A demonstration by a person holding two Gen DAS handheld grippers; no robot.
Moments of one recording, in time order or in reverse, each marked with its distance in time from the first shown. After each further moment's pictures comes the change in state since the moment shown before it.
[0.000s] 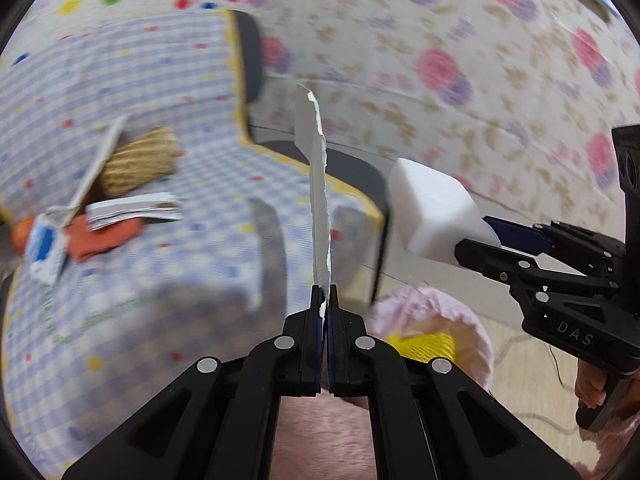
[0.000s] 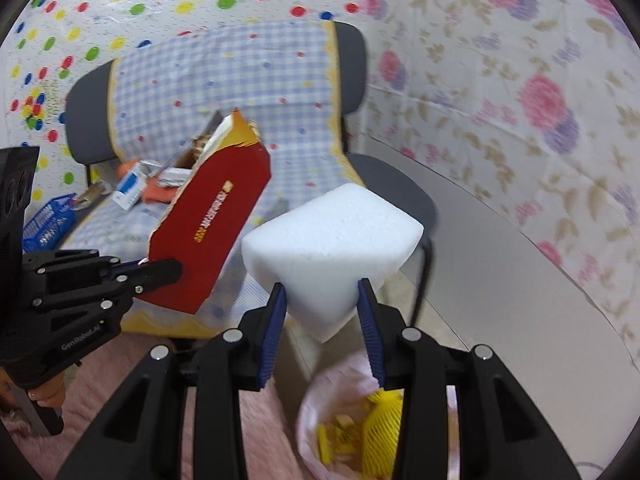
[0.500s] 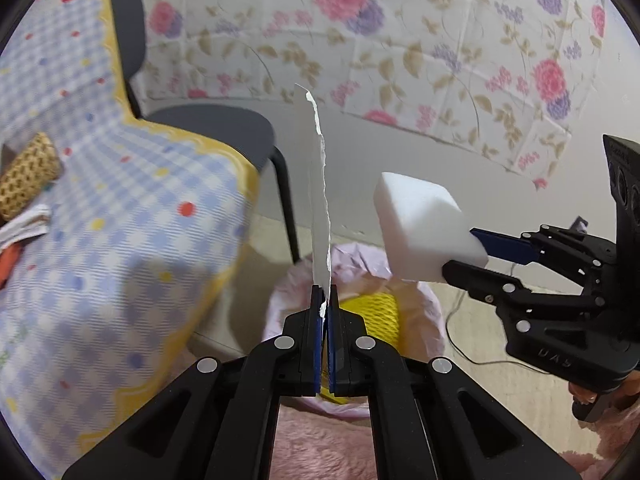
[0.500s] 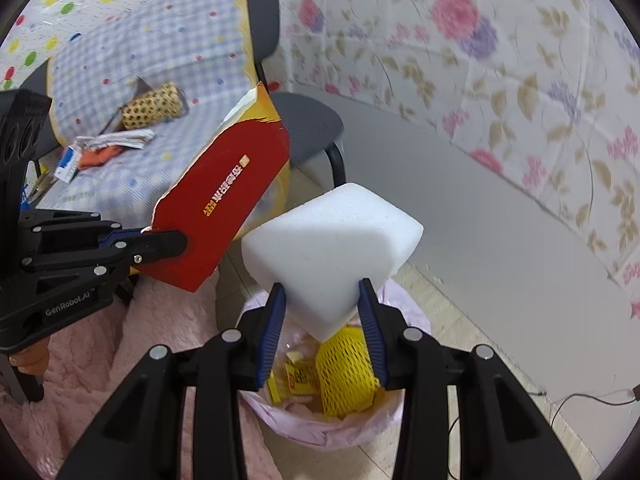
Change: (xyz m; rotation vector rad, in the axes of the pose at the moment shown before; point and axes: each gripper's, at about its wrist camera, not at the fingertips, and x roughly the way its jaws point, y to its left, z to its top) left arm 0.066 -0.079 0.001 0.137 0.186 -0.199; right arm 0.000 -0.066 -0.068 0.139 0.158 -0.114
